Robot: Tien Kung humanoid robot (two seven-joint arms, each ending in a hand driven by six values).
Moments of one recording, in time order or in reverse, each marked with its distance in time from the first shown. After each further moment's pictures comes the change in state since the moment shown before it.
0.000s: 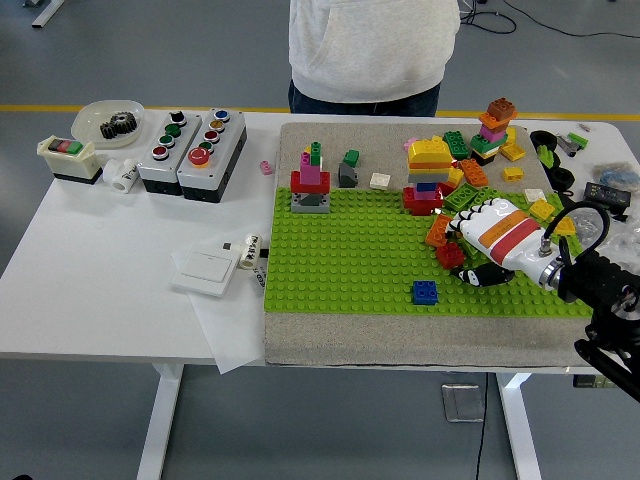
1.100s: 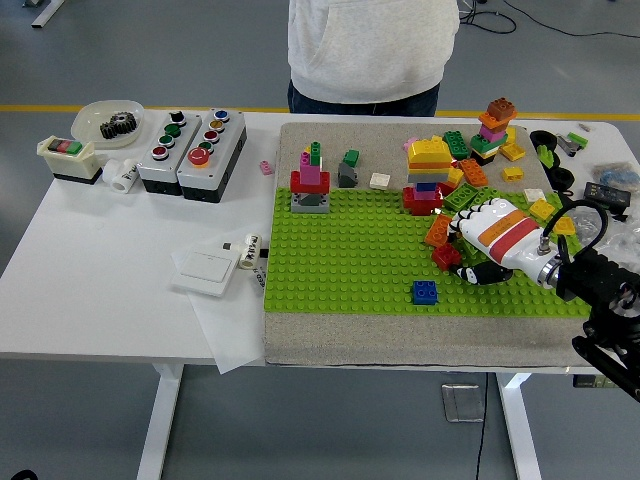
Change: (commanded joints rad) left arm -0.010 0.000 0.006 -0.002 -0.001 -0.005 0.000; right arm 0.006 0.016 -0.001 -0.032 0.018 -0.003 0.023
